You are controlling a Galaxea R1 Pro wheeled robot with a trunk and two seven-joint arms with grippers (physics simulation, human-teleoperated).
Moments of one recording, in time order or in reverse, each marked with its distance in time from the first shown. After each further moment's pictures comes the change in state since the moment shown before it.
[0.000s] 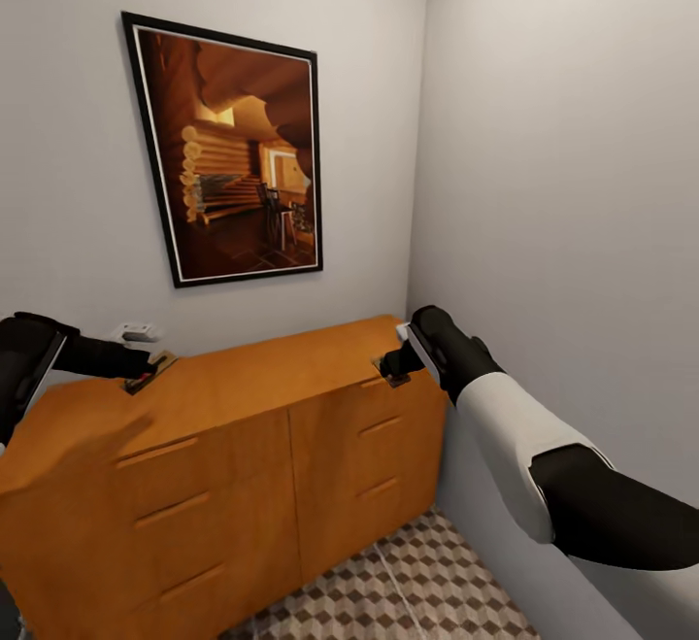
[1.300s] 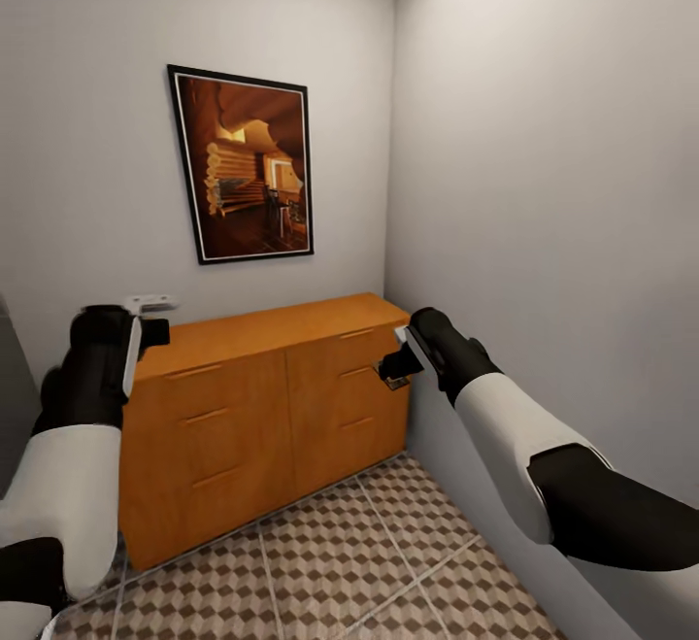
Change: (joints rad) left arm 0.000 -0.409 0.314 -0.166 -0.008 -0.013 0.972; right arm 0.000 0.006 0.000 0.015 -0.002 0.000 -0.003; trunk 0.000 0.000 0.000
